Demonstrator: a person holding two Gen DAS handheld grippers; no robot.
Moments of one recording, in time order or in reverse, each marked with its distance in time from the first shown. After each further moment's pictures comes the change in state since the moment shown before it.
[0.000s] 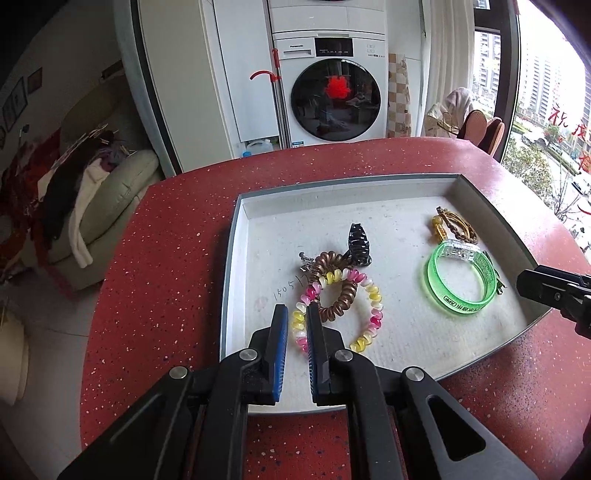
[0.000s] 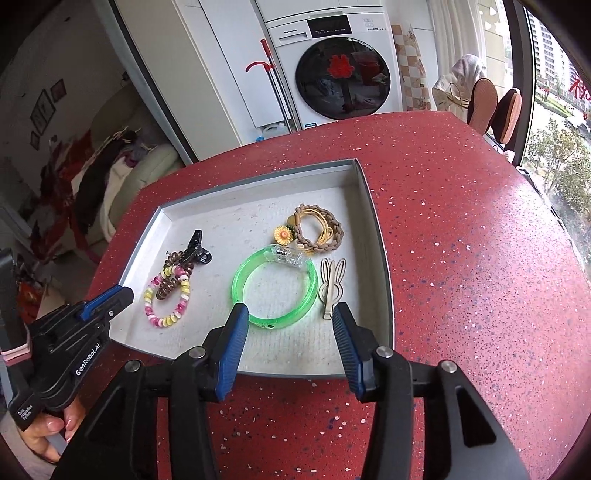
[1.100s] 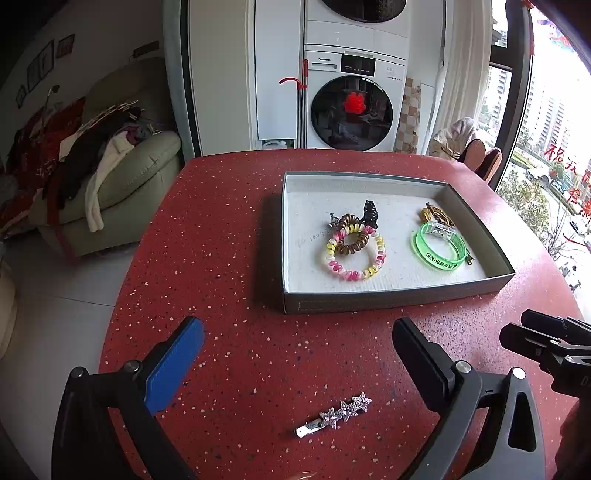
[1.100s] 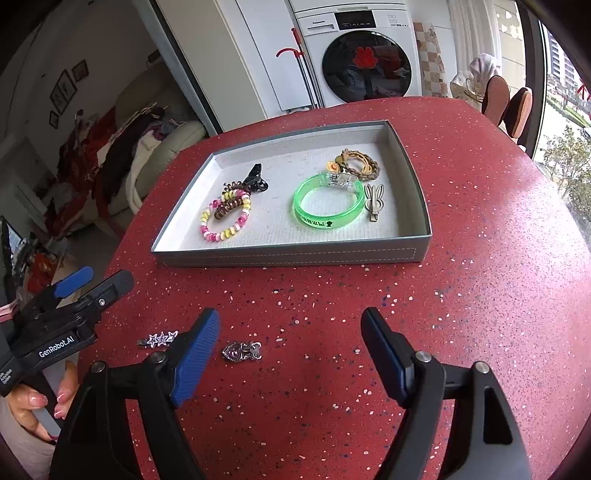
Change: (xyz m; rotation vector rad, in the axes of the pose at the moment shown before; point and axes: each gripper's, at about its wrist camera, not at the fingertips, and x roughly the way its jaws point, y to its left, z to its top) left arm -0.073 0.042 -0.063 -0.128 -0.026 -0.034; right arm -0.046 0.039 -0.079 -0.059 0.042 0.056
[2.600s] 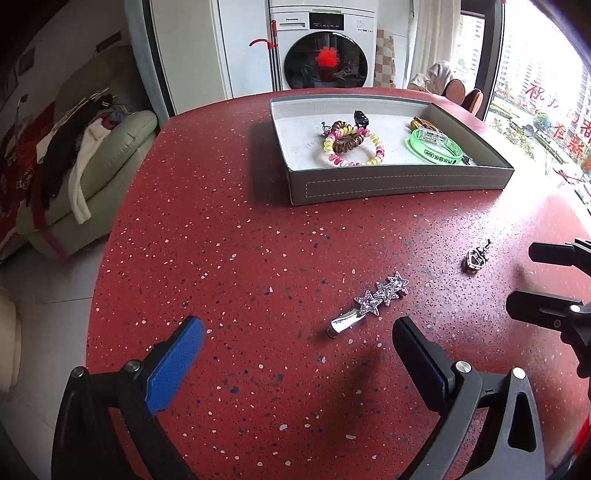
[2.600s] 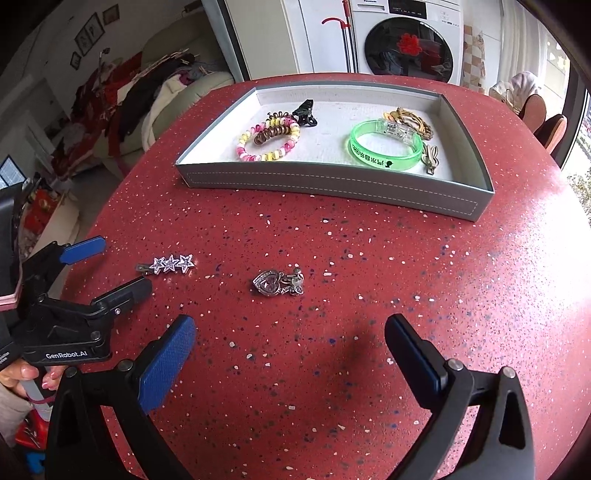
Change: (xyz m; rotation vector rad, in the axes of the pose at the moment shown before) left arm 0.013 0.011 -0.061 0.145 0.136 -0.036; right arm 0.029 0.038 -0.037 -0.173 0.128 -0.011
